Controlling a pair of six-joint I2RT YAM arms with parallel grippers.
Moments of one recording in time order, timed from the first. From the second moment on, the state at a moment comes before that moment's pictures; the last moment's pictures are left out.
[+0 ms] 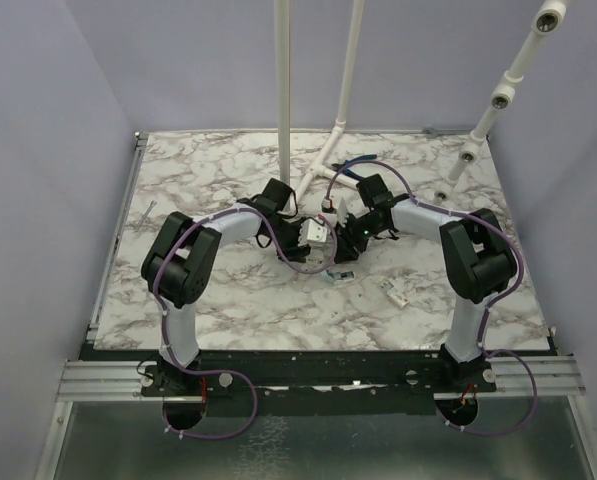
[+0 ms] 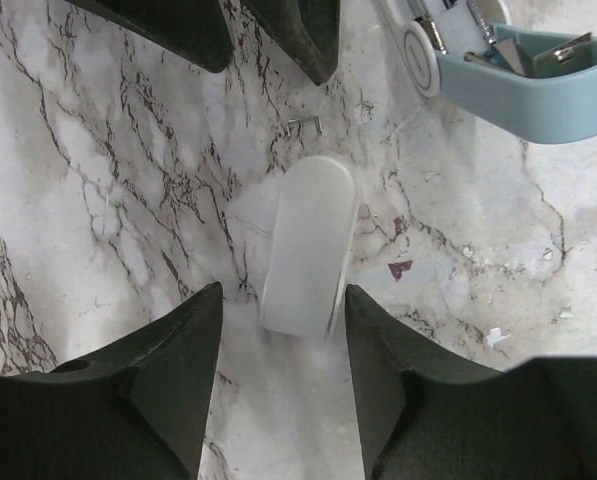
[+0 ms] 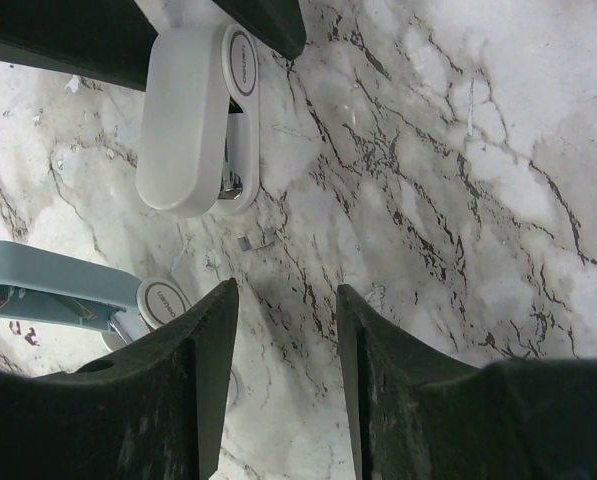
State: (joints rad) left arm -0.51 1.91 1.20 -0.39 0.74 1.09; right arm 0.42 1.92 1.21 -0.45 -0.67 -0.59
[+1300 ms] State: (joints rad) left arm -0.50 1.69 1.05 -0.21 0.72 0.94; right arm 0.33 2.07 1.49 -0.49 -1.08 -0.20
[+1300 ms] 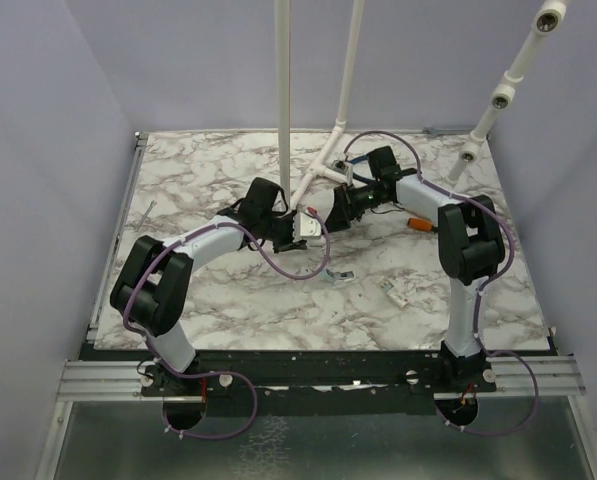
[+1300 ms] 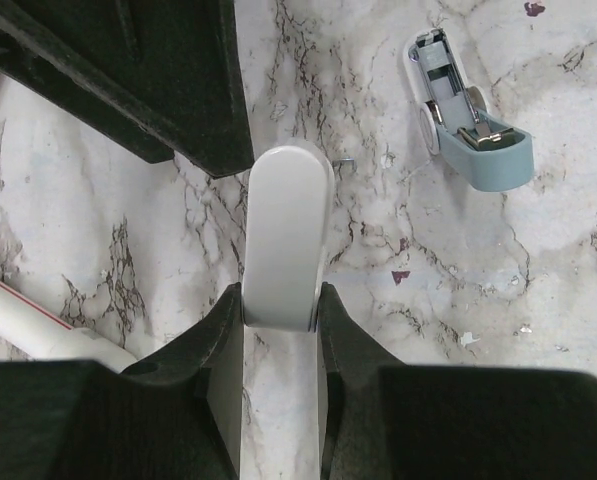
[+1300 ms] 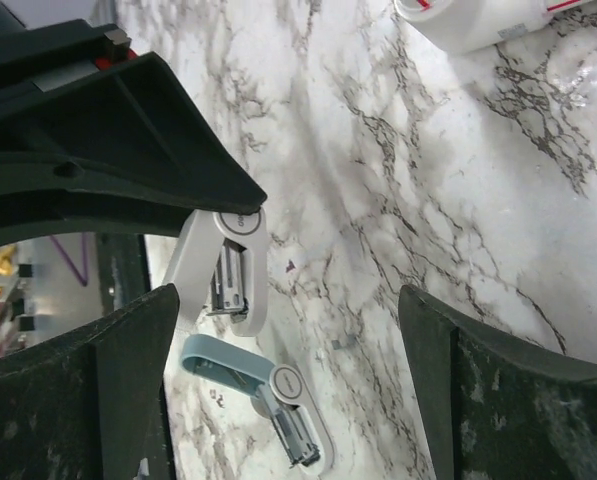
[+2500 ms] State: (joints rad) left arm -0.56 1.66 1.04 -0.10 0.58 0.92; right arm 0.38 2.24 1.57 -0.66 -1.38 -0.21
